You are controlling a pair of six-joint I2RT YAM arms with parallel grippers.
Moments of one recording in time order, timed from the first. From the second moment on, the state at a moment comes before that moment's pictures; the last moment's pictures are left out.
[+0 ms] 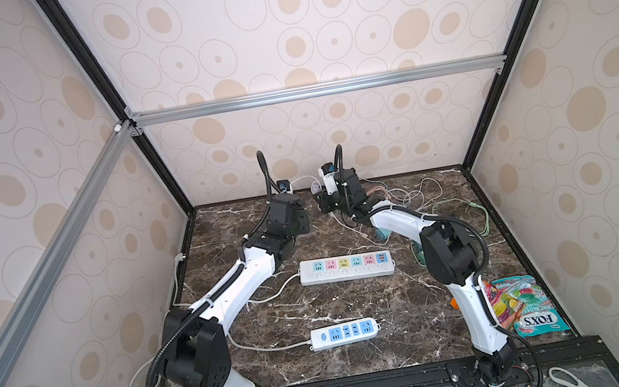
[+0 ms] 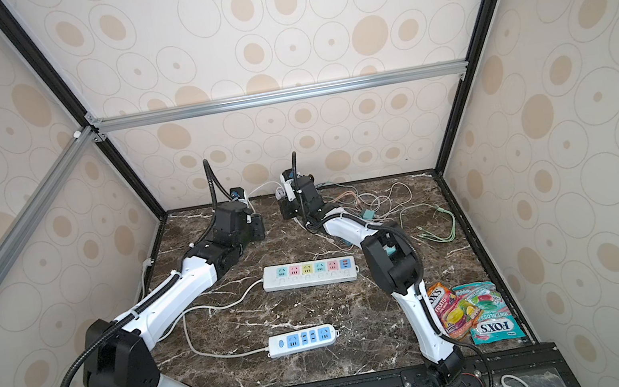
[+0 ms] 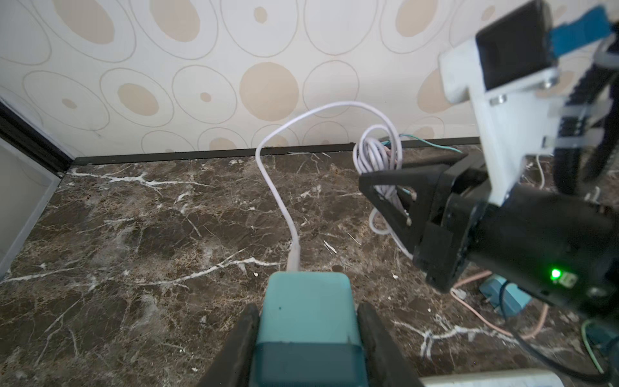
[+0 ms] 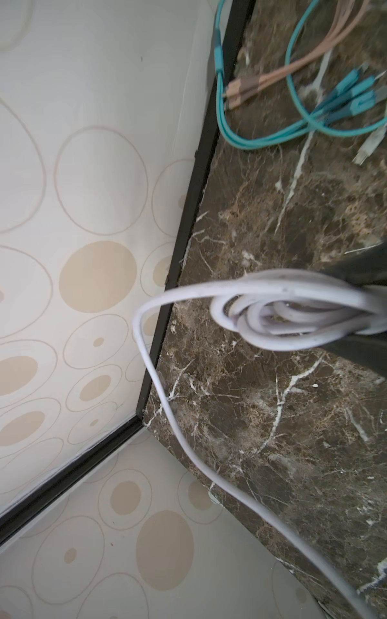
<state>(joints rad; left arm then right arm) -0.47 1.59 1.27 -0.22 -0.33 -0.26 0.54 2.31 1.90 0.02 -0.16 0.25</state>
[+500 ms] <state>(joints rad) -0.23 1.50 1.46 -0.26 -0.08 -0.27 0.54 2.18 1.94 -0.13 -0.09 0.29</state>
